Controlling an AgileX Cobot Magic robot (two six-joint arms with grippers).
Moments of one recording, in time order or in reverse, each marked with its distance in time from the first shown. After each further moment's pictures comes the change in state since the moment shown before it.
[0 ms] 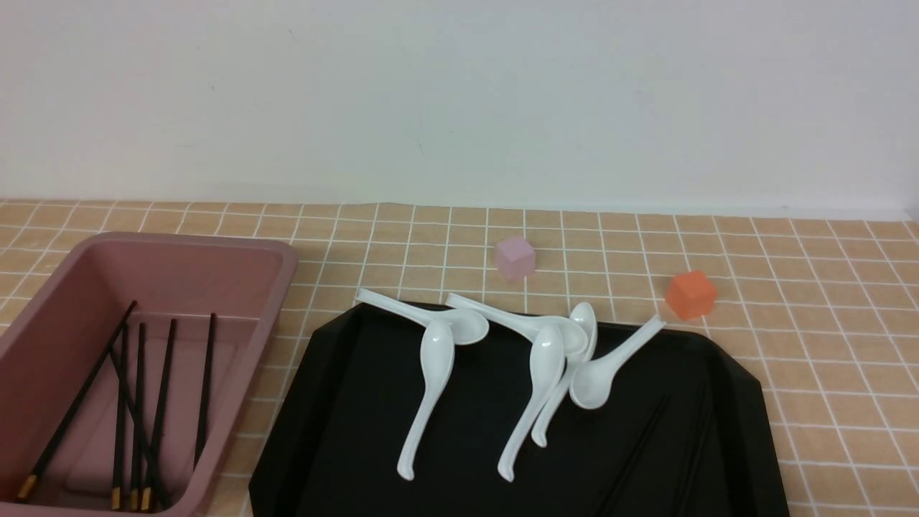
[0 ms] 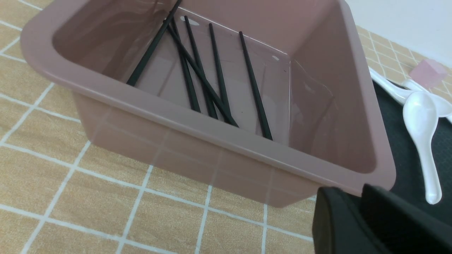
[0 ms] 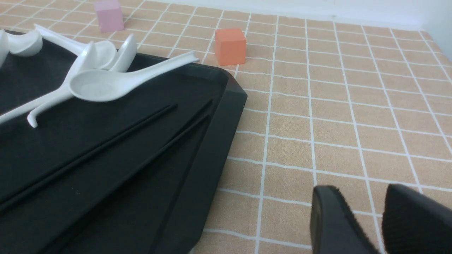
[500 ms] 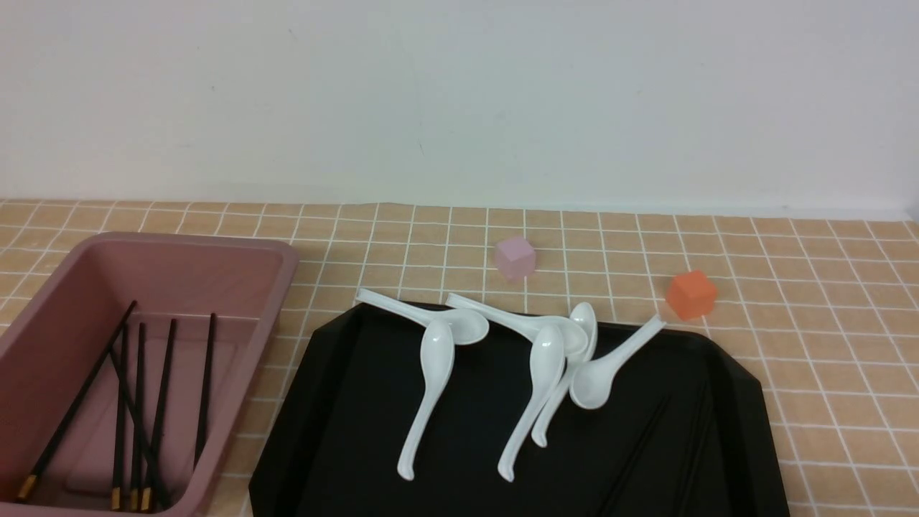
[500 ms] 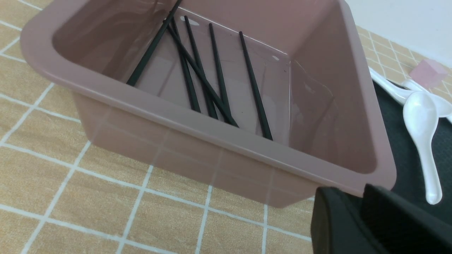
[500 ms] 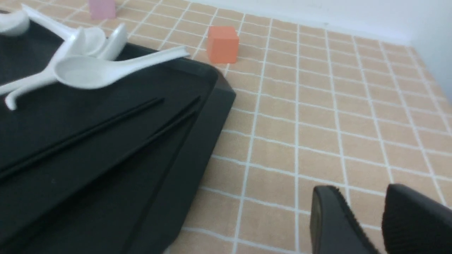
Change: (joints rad) right arm 0.000 0.000 0.006 -0.041 -0.058 0.010; left arm 0.000 0.000 0.000 0.000 0.000 0.000
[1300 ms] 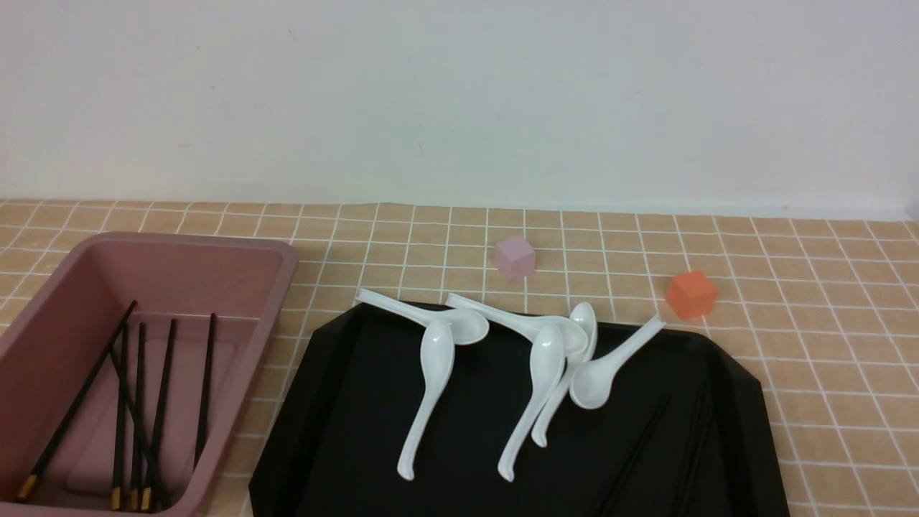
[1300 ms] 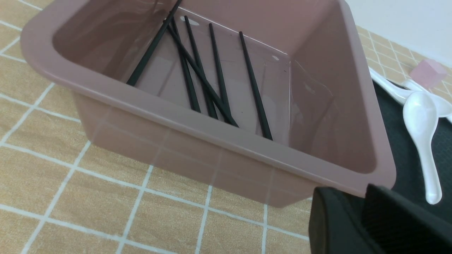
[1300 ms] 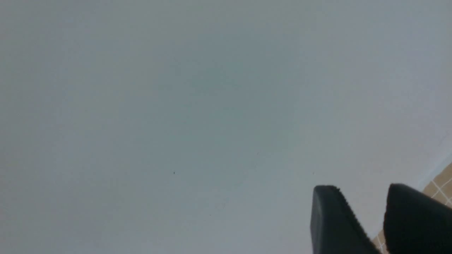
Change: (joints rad) right arm 0.000 0.000 0.000 0.527 -0.585 0.558; left arm 0.000 0.000 0.000 0.000 0.000 0.000
